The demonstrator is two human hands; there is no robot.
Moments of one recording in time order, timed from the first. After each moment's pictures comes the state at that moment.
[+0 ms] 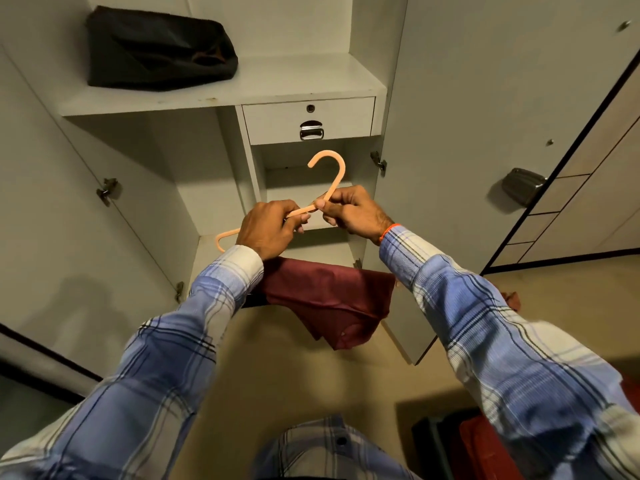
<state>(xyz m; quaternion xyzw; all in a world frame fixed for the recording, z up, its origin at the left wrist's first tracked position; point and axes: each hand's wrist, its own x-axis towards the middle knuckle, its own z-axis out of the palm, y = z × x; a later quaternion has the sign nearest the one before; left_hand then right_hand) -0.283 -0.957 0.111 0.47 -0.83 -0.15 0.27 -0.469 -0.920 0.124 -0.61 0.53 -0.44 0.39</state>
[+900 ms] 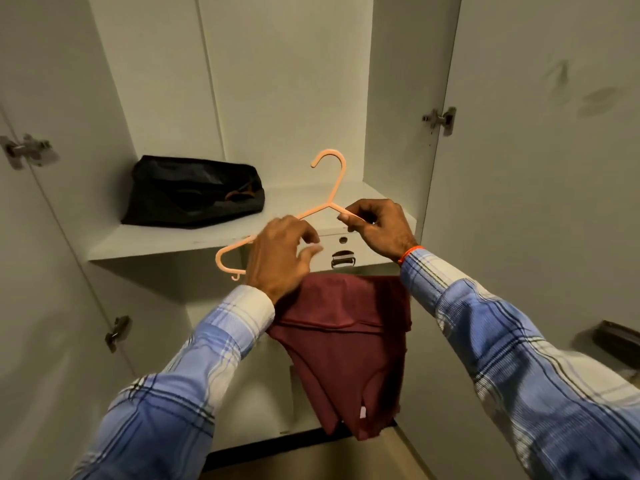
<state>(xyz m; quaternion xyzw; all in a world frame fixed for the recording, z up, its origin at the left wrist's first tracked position) -0.249 -1.154 0.251 0.33 -0.83 0.06 0.45 -0.454 -1.129 0.272 -0.65 0.57 -0.50 0.03</state>
